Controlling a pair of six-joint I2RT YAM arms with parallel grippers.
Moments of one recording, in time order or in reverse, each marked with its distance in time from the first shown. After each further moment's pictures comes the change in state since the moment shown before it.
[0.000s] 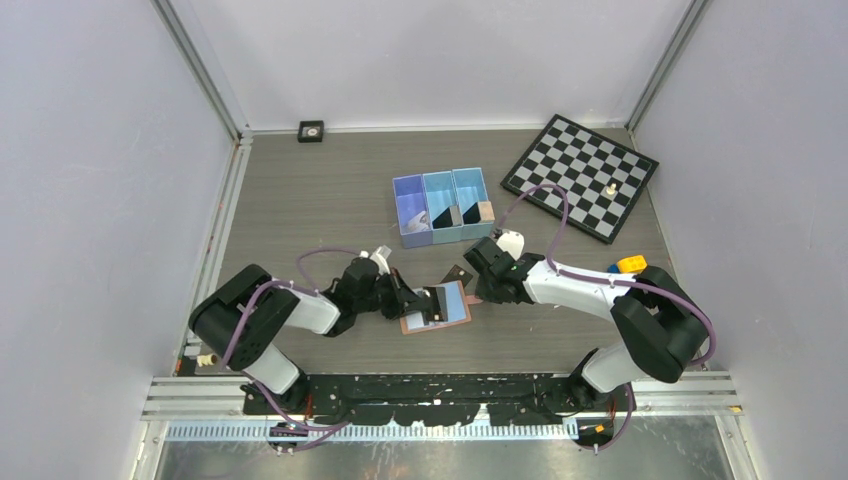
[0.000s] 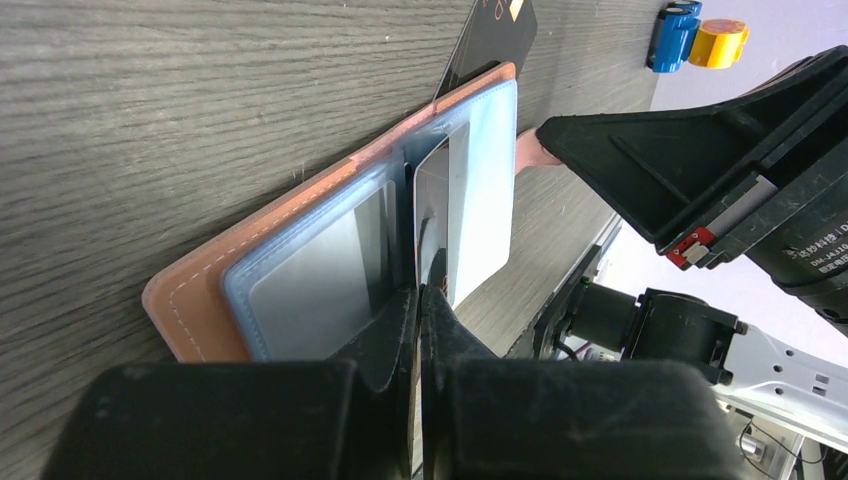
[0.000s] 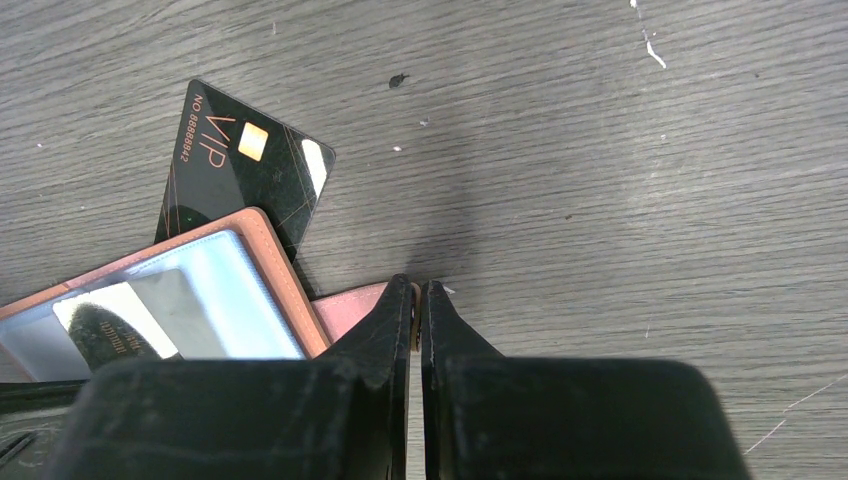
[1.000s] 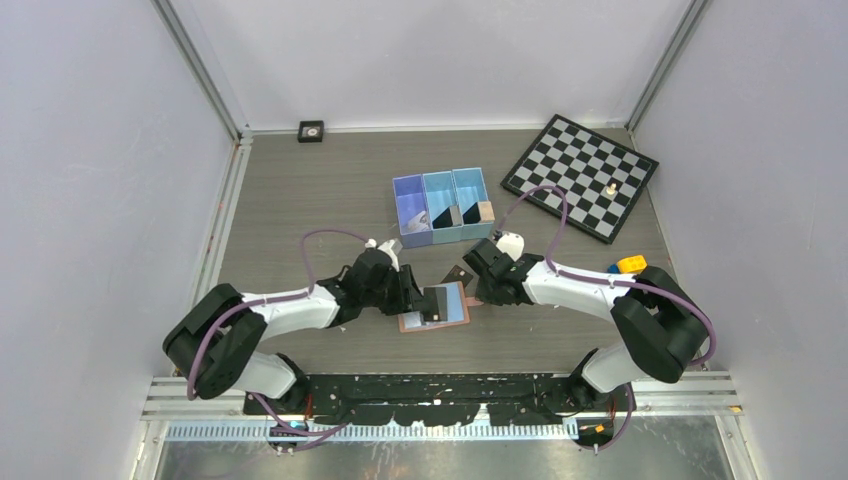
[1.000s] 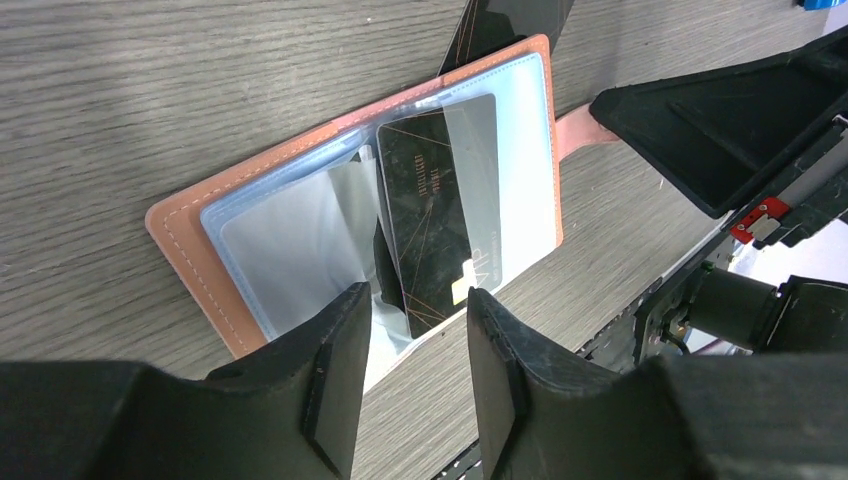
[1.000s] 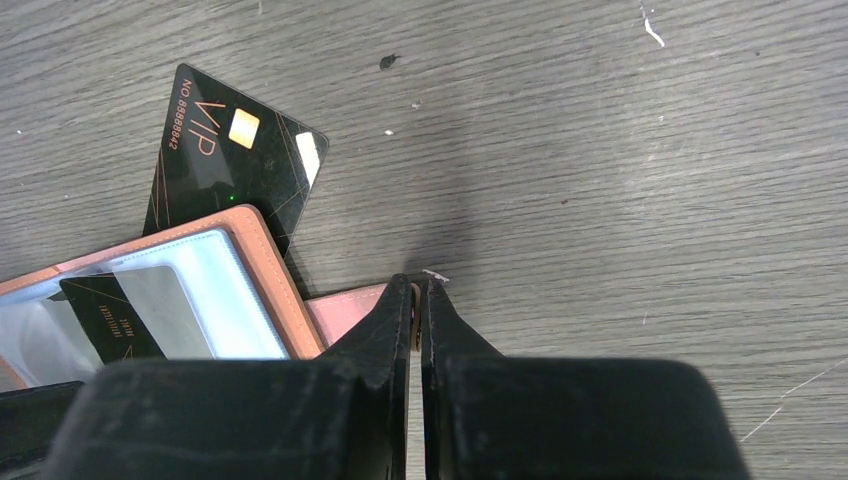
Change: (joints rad) left arm -0.071 -0.158 0.163 -0.482 -0.148 0.238; right arm 0.000 0.000 0.000 -0.022 0.000 0.010
